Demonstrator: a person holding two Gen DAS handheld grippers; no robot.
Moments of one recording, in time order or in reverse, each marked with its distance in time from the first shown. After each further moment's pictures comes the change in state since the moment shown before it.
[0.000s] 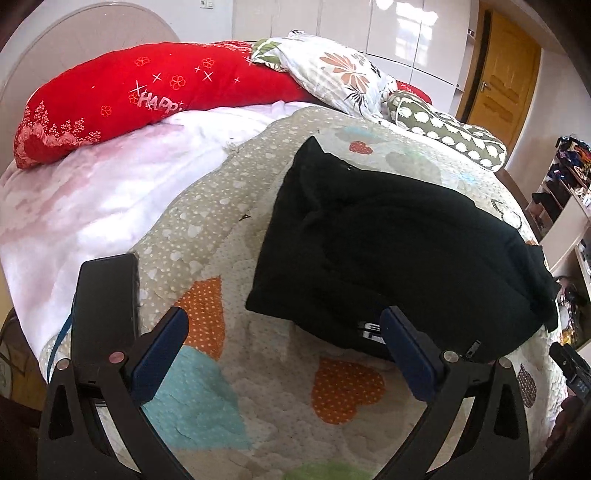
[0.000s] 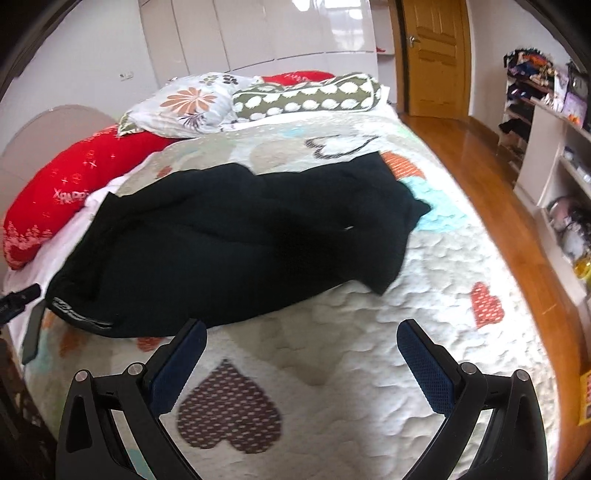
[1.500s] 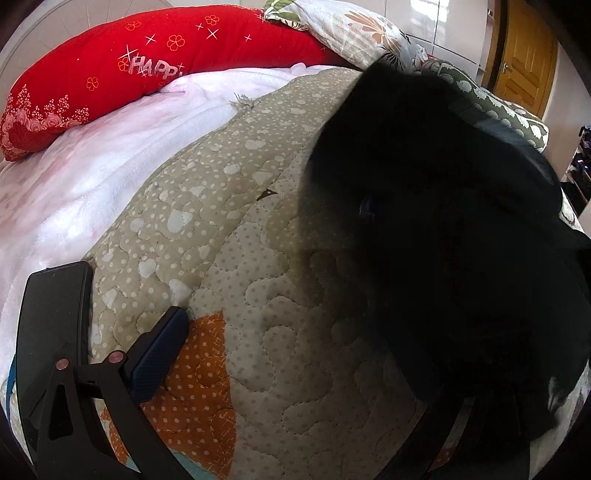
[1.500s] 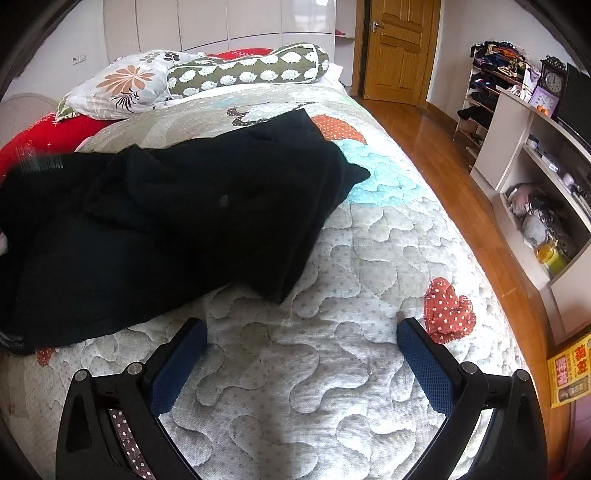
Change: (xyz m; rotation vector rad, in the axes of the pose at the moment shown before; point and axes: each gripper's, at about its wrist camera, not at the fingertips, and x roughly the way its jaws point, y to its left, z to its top) left arm 0.110 0.021 0.010 -0.009 0.113 0.063; right arm 0.029 -0.030 0.009 0.025 0.062 -0.230
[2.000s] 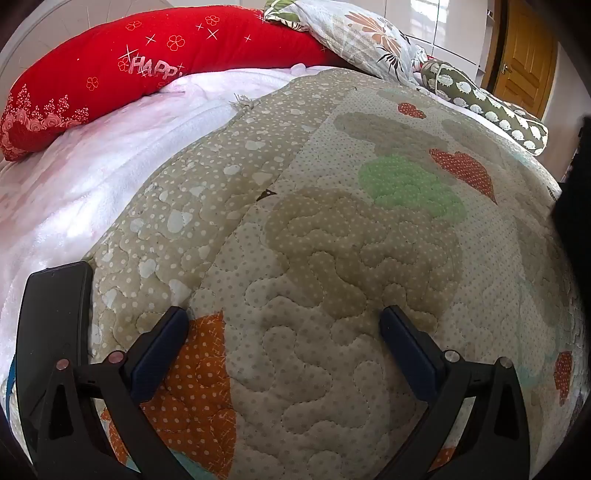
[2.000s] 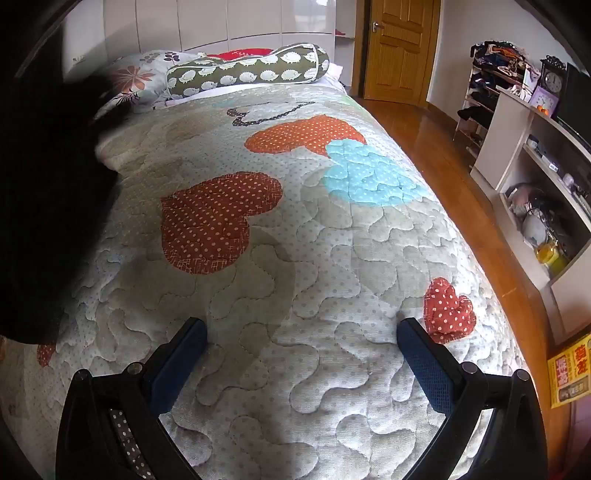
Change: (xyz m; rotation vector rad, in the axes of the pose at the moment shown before) left arm 0.000 0.001 0.000 -0.004 -0.002 -0.006; right arm -0.018 0.004 0.010 0.003 -0.002 0.004
